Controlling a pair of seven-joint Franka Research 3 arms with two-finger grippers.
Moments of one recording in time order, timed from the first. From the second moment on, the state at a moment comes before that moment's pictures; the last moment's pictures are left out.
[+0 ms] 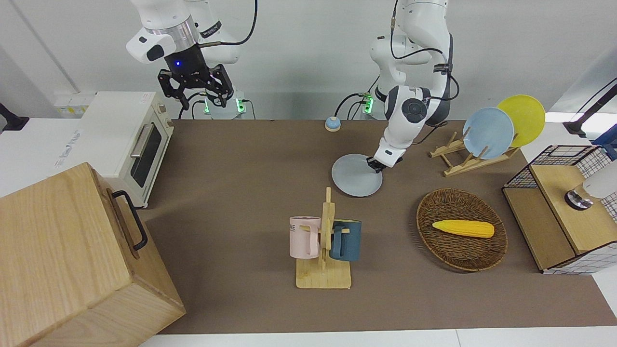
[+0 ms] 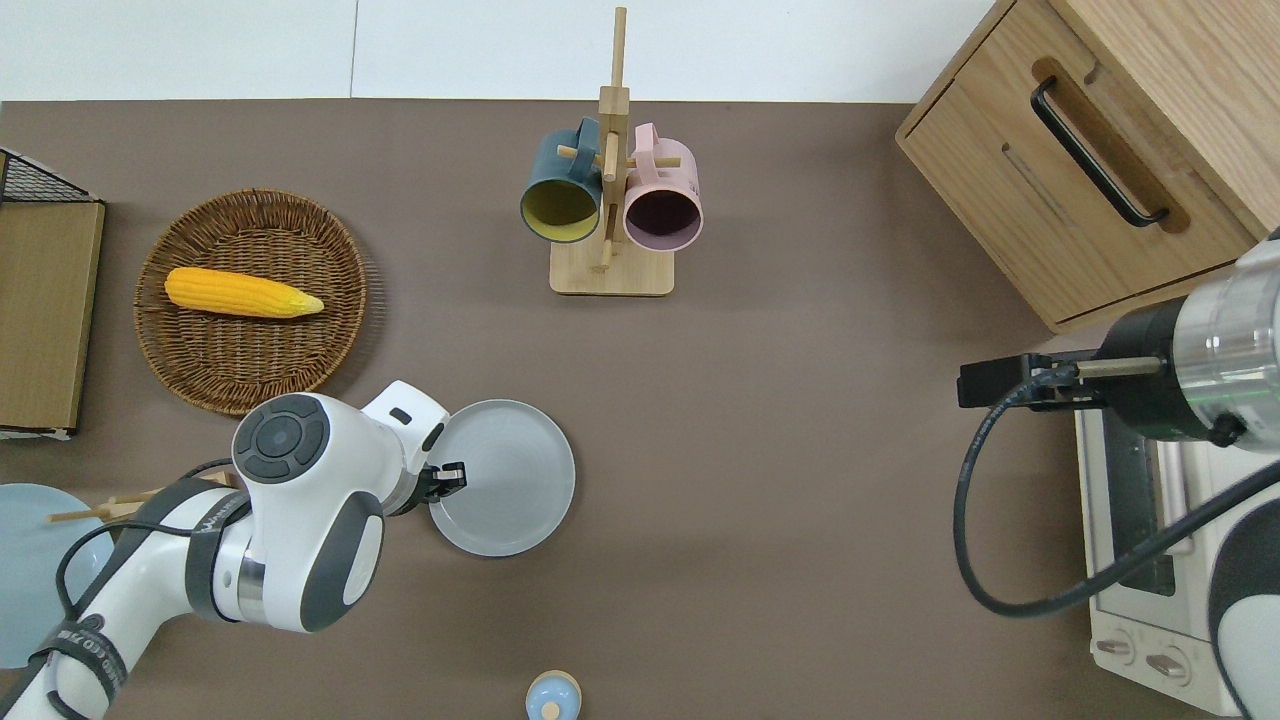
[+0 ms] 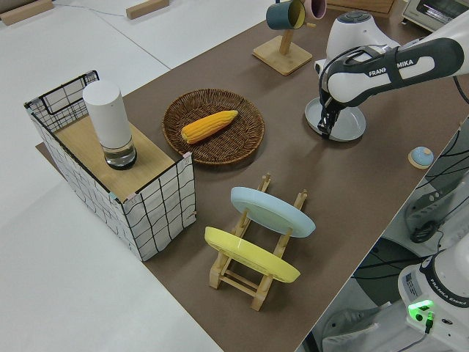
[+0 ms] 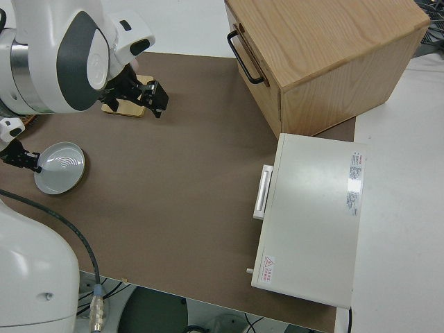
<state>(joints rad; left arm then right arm) -0.12 0.05 -0.18 -2.34 -0.09 2.27 -0.38 -0.21 -0.06 0.37 -1.54 0.10 1.52 0.18</state>
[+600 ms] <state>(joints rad) -0.18 0.05 -0.21 -2.34 -0.10 2.28 -0.48 -0.21 -0.06 0.37 -1.54 0.10 1.52 0.18</state>
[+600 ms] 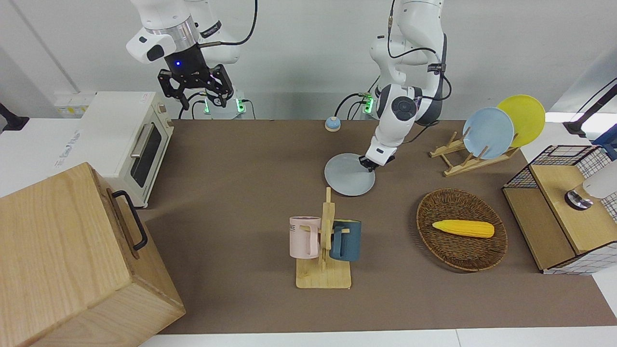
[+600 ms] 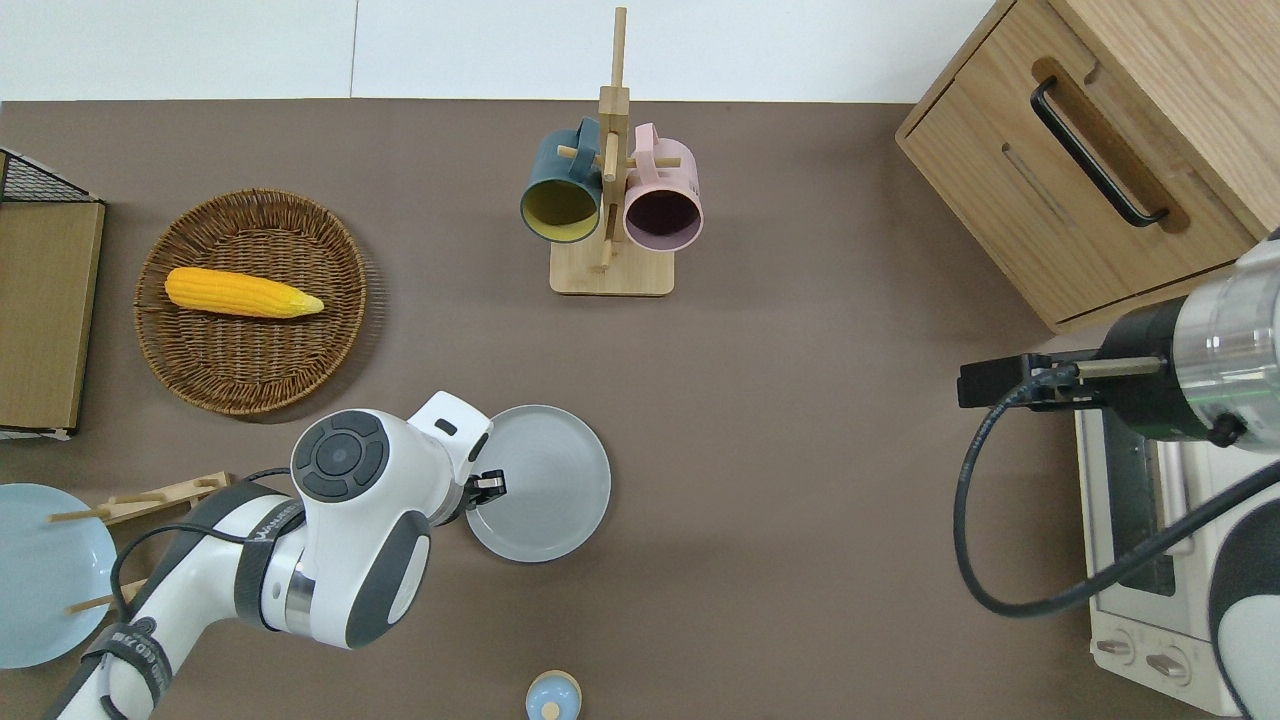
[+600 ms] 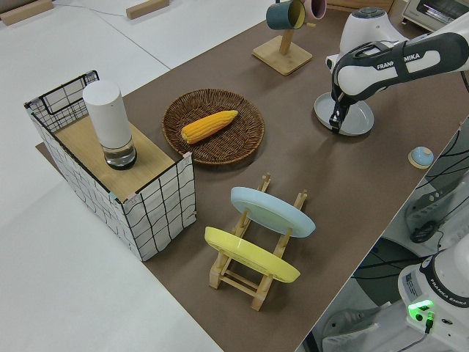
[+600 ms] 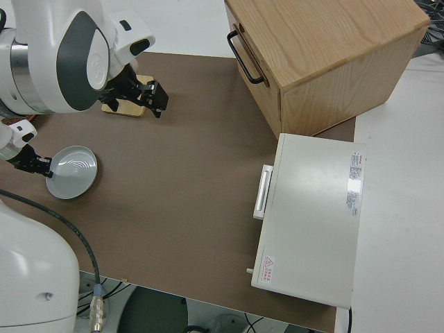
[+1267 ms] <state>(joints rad) -0.18 0.06 -0.31 -2.34 -0.14 2.34 -0.59 -0.21 -0.06 0.37 -1.54 0.10 1.52 0.18</state>
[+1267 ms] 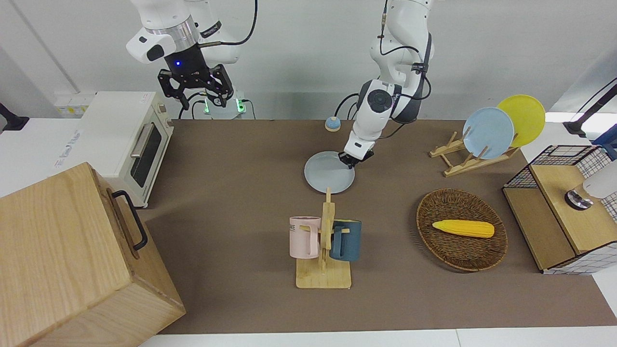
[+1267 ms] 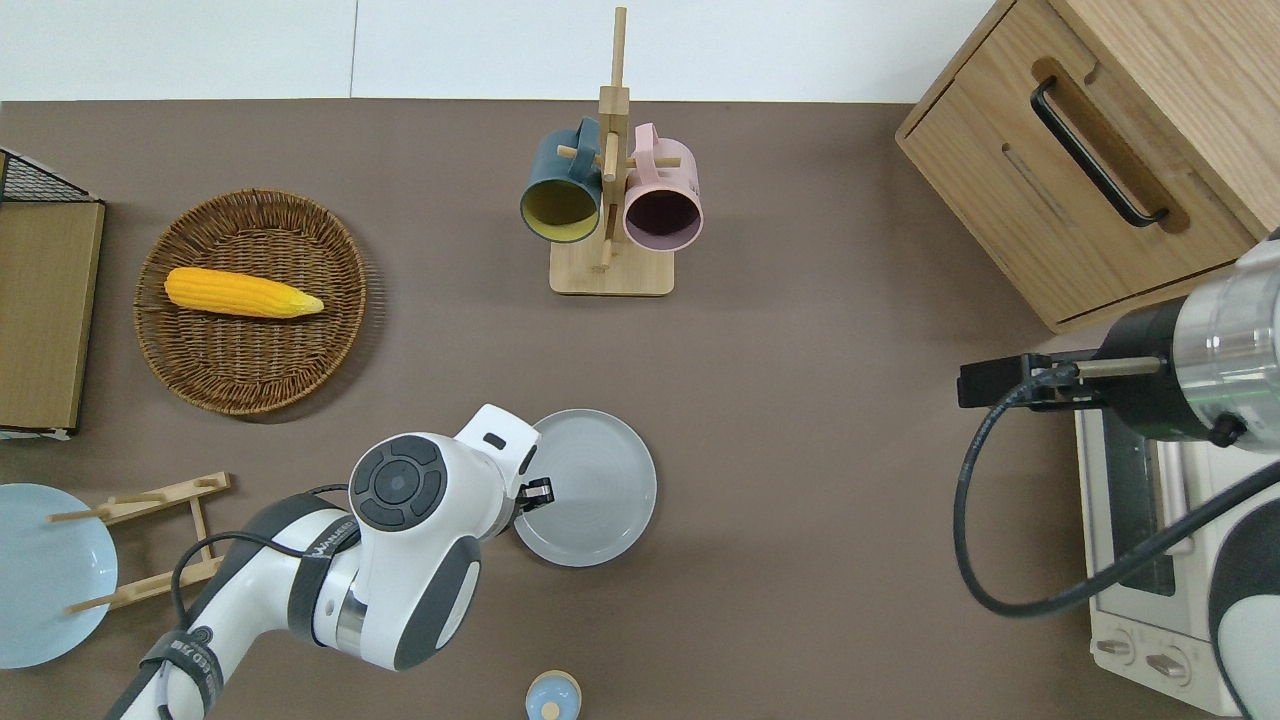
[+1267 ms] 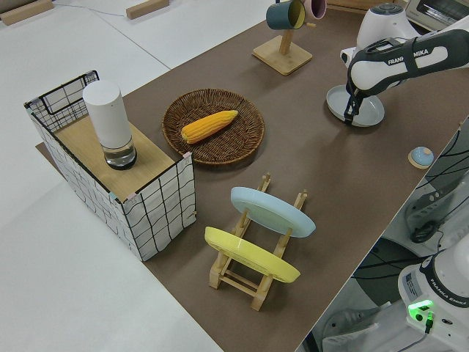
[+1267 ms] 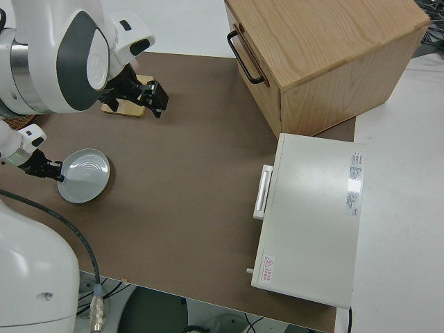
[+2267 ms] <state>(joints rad) -0.20 0.12 -0.43 -2.30 -0.14 2.47 -0.76 -0.21 -0.06 0.37 -1.54 0.10 1.52 0.18</state>
